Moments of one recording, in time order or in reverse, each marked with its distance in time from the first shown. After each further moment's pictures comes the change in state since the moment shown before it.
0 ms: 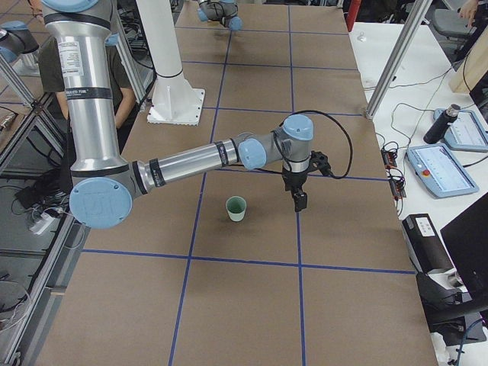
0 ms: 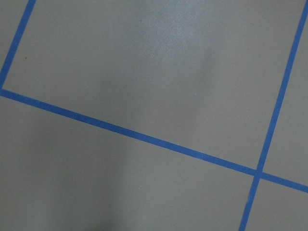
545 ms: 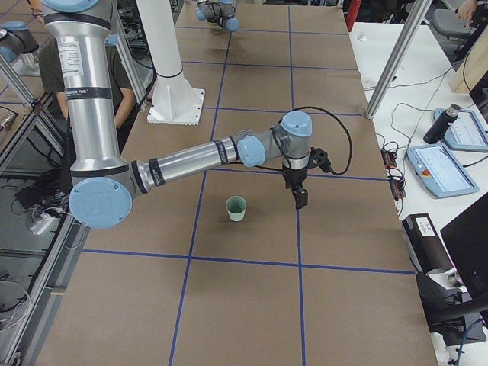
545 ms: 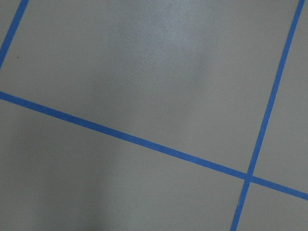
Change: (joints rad) left arm 0.071 0.029 0.110 -0.178 -0.041 -0.082; right arm -0.001 -0.002 0.025 0.000 -0.008 0.000
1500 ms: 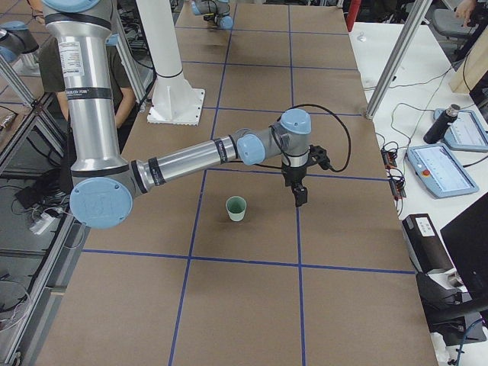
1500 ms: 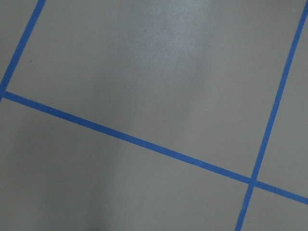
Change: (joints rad) left arm 0.094 0.075 0.009 -0.104 -0.008 -0.140; right arm -0.008 0.000 0.006 0.000 0.001 0.000
